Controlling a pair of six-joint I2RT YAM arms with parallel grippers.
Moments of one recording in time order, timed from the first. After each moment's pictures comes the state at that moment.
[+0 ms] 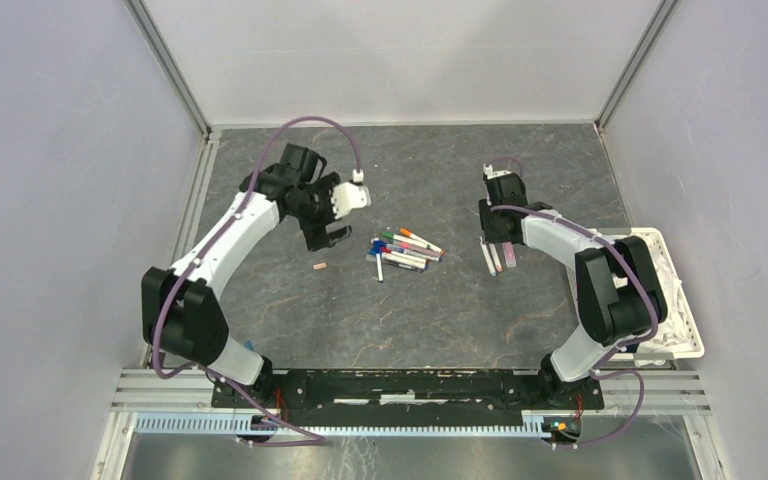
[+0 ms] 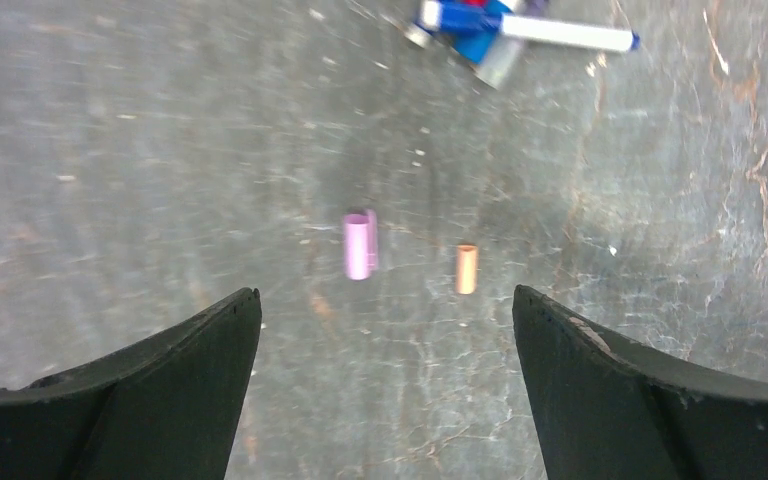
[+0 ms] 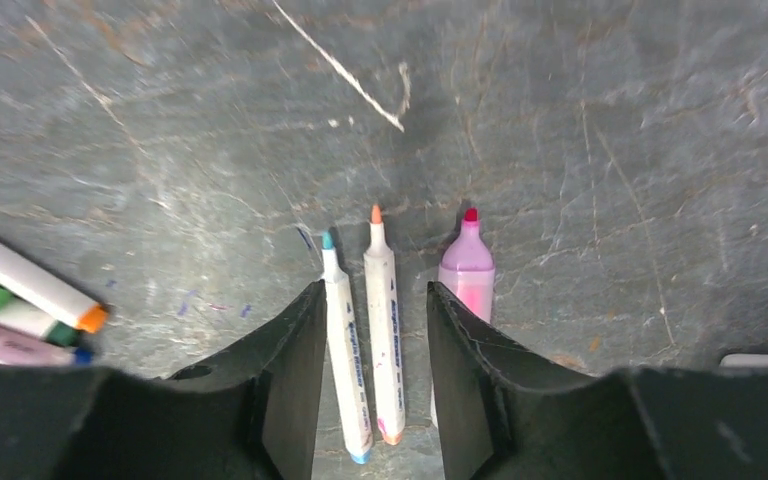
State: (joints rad) left arm -0.35 1.51 1.35 -0.88 0.31 0.96; right arm 0.30 1.63 0.98 -0.30 0.18 0.14
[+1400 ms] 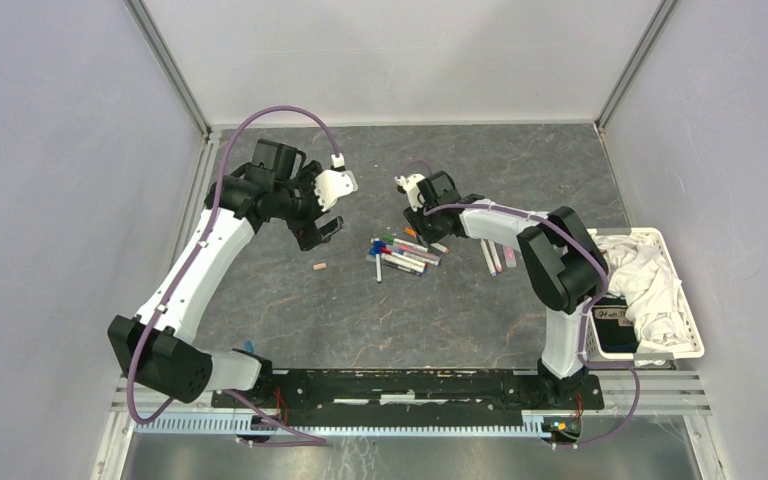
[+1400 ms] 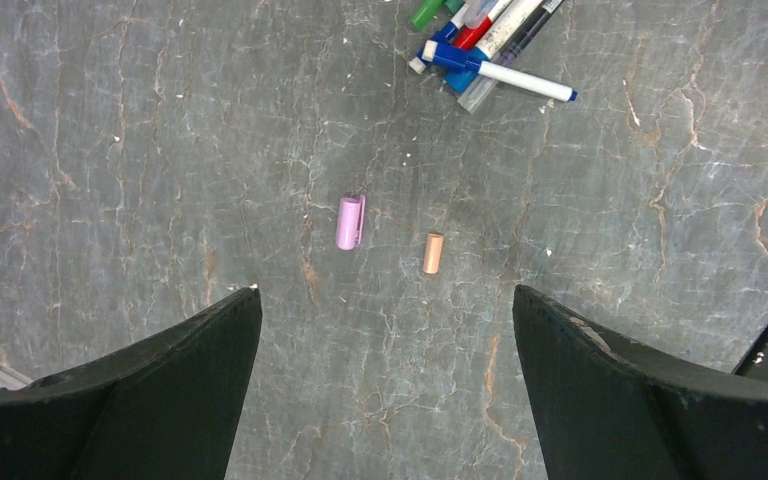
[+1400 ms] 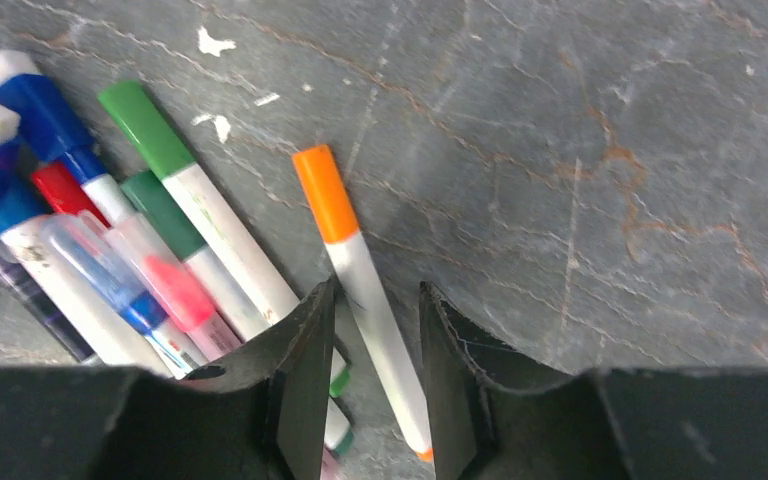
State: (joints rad) left arm -0.34 1.33 1.37 -0.96 0.34 0.81; right arm 0.58 1.95 1.25 -0.26 -0.03 -0.09
